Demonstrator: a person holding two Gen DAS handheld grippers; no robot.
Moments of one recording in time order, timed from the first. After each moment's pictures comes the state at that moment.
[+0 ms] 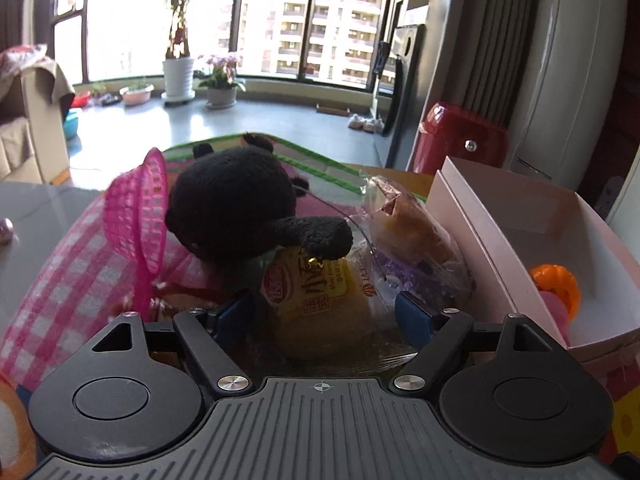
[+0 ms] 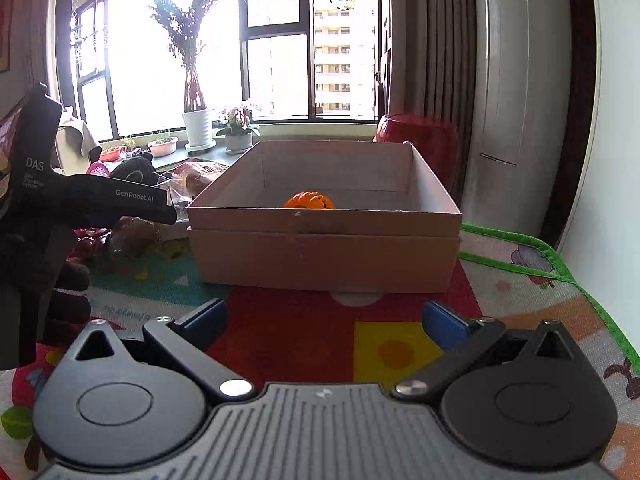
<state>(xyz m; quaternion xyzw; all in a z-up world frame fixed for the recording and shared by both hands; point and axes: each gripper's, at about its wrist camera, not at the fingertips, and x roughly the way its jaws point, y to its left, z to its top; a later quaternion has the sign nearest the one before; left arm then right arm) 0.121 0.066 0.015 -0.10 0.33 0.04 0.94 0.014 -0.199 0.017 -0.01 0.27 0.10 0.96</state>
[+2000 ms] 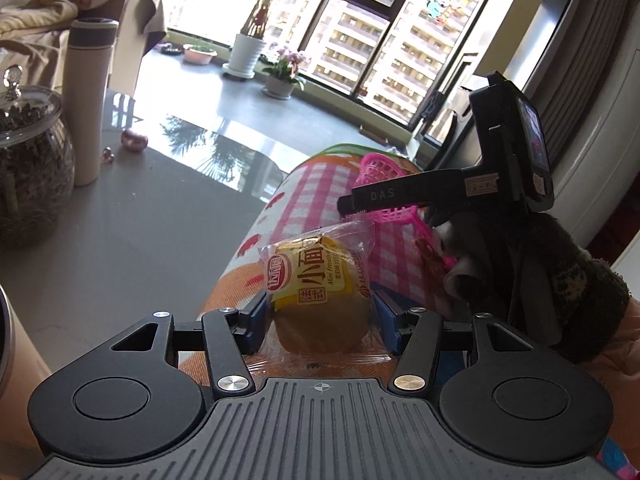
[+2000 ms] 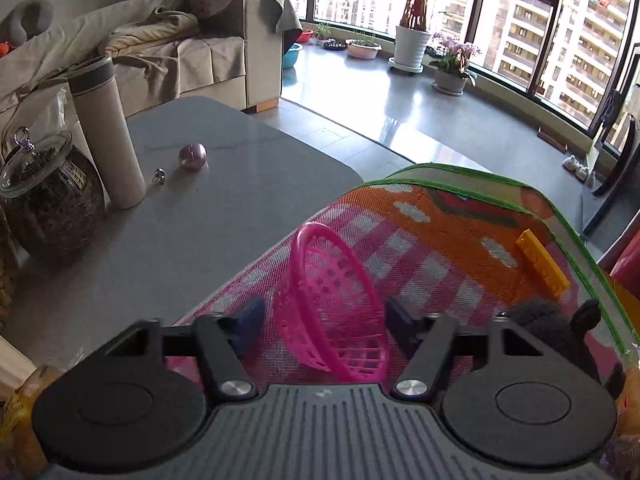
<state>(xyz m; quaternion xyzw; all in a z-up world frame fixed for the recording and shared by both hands) -0.070 0.264 0.022 -0.24 0.29 0.07 0.93 0.156 0.174 0.023 -0.19 0.36 0.36 0.84</state>
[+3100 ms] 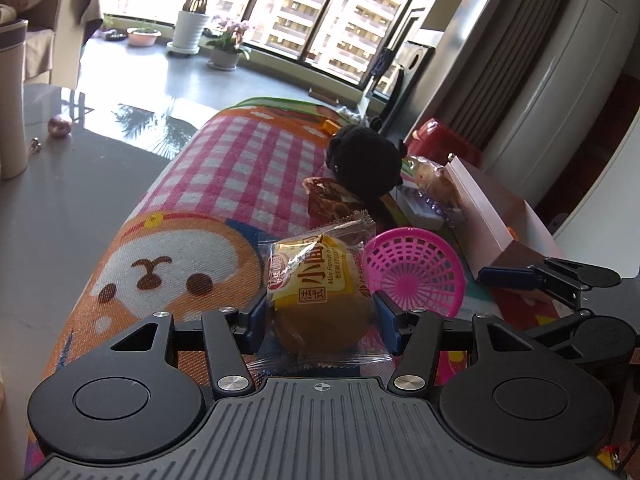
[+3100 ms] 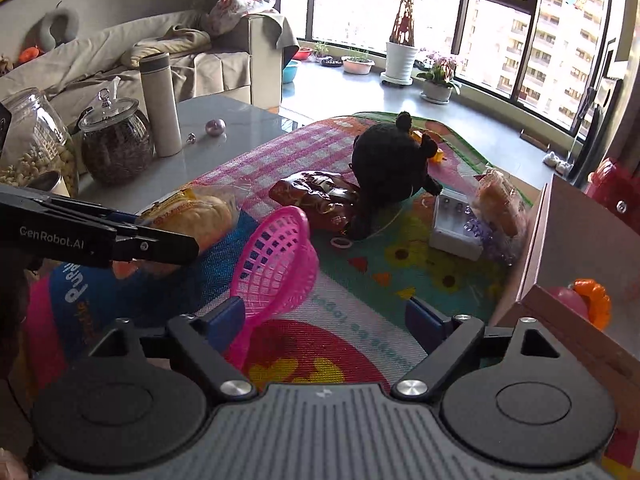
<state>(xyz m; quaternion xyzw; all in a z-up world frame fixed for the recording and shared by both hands) -0.053 0.185 0.025 -0.21 0.32 -0.01 0.92 0.025 -0.032 0.046 -0.17 0.34 0.37 0.85</state>
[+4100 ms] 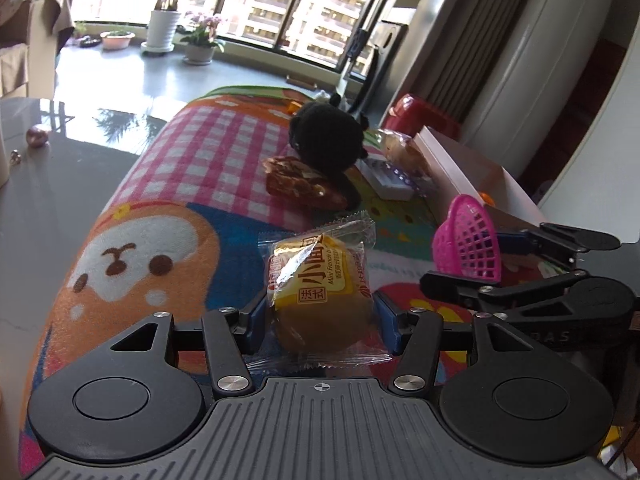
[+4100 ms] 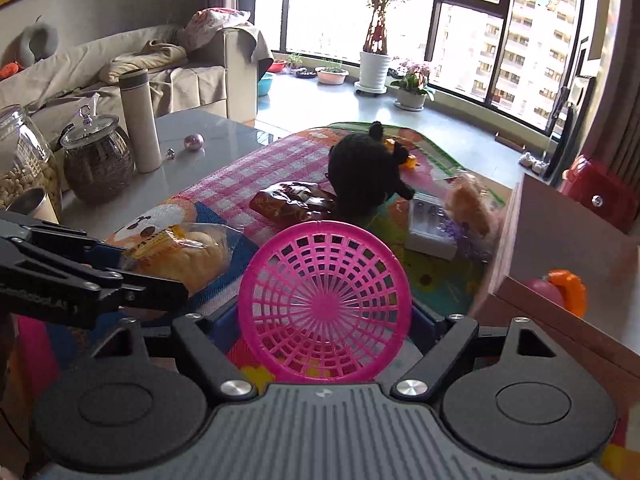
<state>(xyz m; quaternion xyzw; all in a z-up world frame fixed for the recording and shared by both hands) -0.056 0.153 0.030 -0.17 0.35 -0.05 0.92 0.007 -0.051 0.055 -0.16 0.32 0.32 0.88</state>
